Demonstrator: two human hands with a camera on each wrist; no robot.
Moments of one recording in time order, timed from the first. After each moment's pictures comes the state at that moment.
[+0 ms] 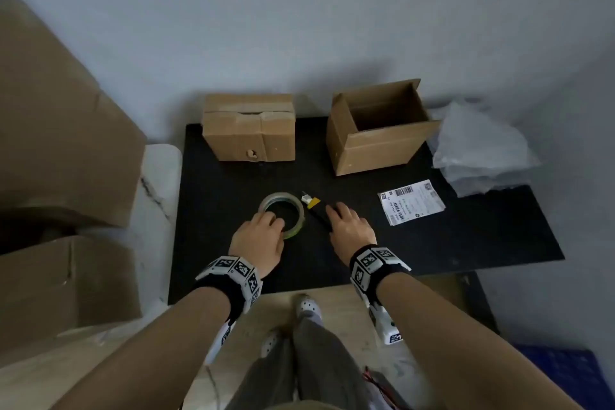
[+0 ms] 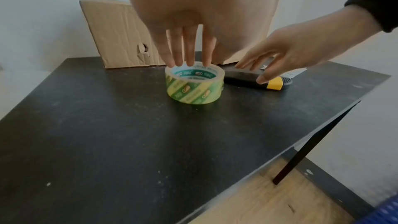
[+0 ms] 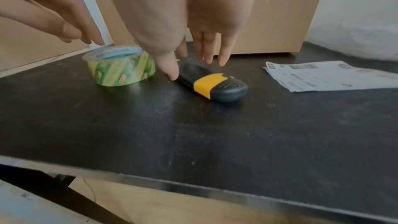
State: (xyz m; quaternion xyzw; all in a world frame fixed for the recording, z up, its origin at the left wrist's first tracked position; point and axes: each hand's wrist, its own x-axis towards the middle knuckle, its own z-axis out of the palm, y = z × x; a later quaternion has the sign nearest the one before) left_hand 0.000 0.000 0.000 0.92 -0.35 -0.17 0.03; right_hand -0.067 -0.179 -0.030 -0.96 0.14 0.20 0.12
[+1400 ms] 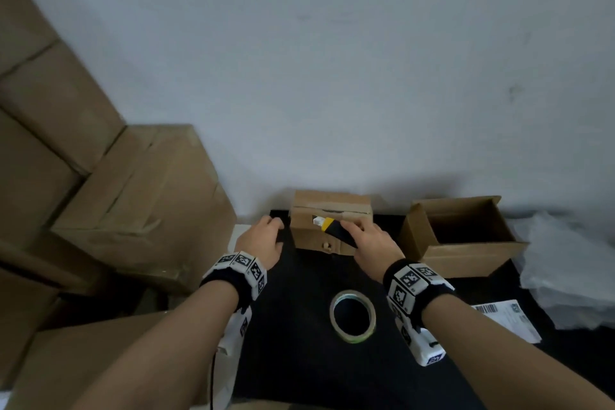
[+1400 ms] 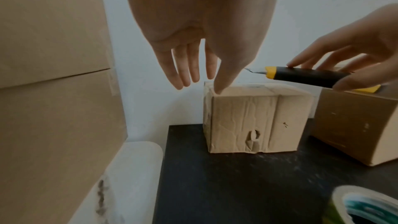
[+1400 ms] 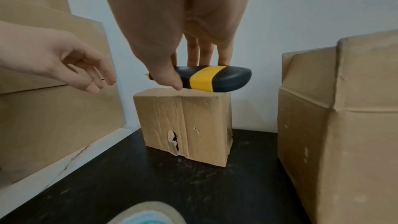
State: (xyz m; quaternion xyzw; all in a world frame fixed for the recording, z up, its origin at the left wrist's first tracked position) left_hand 0.168 0.067 0.065 0.97 -0.19 -0.11 0.11; right_hand 0.082 -0.152 0.071 -0.98 0.02 0.07 0.18
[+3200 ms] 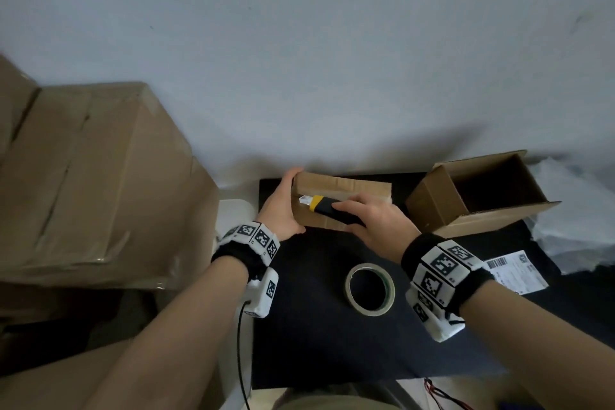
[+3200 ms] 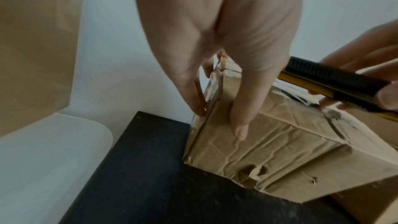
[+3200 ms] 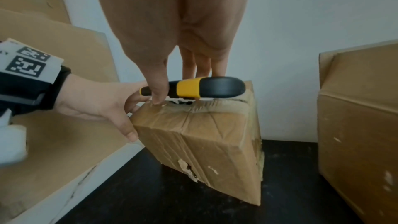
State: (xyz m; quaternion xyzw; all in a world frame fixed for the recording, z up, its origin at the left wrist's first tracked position) left_hand 0.218 0.050 0.021 0.86 -0.22 -0.25 0.39; right_hand 0.102 -0.123 0.081 -0.97 0.01 0.12 0.21
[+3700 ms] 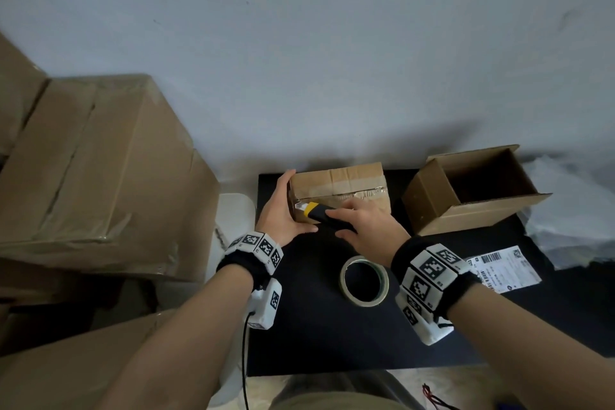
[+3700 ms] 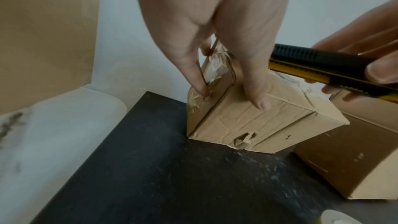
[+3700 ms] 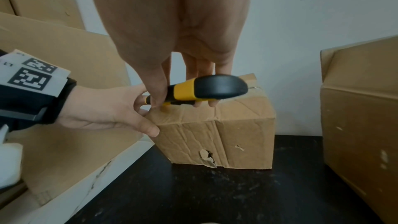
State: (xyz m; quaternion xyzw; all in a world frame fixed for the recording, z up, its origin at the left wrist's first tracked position) left_hand 0.184 0.053 0.015 0.86 -0.16 -0.21 0.44; right_hand 0.085 -0.111 0.081 -0.97 0.02 0.15 0.20
